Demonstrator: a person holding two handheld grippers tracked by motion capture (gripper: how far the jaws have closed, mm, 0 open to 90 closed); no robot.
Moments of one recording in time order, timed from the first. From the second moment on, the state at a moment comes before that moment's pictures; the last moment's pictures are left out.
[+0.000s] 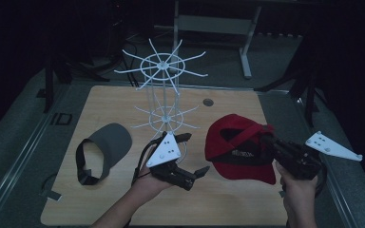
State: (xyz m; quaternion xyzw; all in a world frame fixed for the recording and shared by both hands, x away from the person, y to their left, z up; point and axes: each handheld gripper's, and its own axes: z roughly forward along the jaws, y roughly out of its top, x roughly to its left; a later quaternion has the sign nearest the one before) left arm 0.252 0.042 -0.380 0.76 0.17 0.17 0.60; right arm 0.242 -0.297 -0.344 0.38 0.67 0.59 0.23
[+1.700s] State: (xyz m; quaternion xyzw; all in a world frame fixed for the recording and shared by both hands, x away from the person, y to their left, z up) left arm 0.272 -0.006 -0.354 0.77 0.22 0.24 0.55; right arm 0.227 -0.274 -0.338 0.33 0.69 0.62 0.18
